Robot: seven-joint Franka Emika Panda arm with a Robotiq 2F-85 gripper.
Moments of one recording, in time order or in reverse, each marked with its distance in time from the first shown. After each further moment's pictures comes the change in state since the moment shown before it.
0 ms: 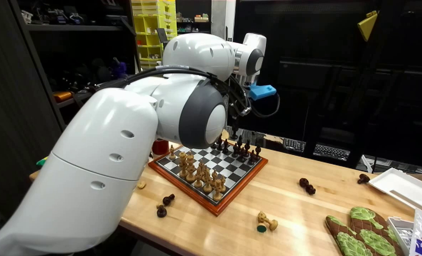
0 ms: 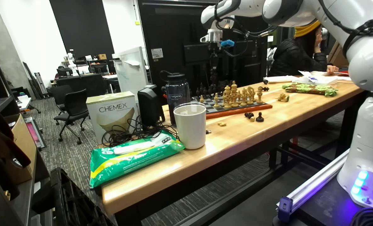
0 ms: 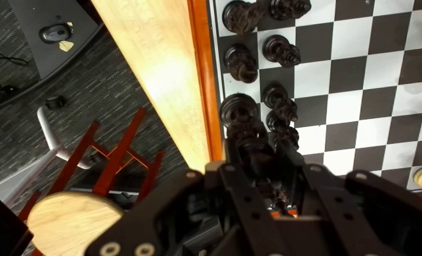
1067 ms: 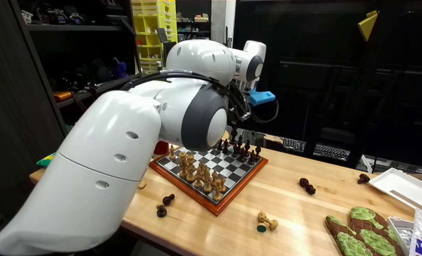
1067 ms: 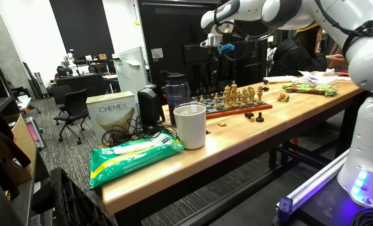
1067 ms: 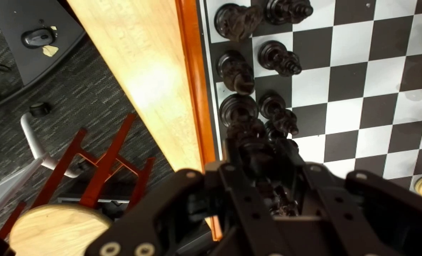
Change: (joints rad) arm -0.001 0.029 0.000 -0.003 0.002 -0.009 0.000
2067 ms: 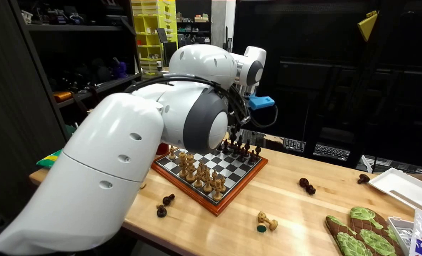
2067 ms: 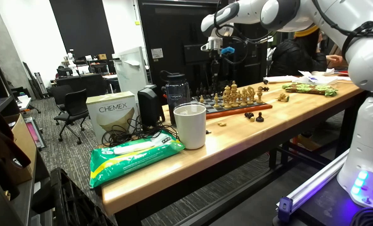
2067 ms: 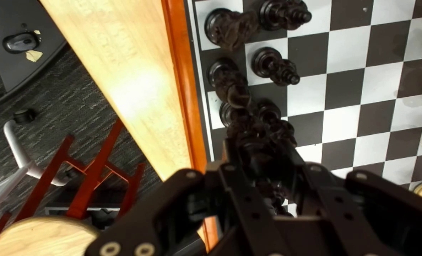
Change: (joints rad) arm -0.003 0.022 0.000 -0.001 0.004 -0.016 0.000
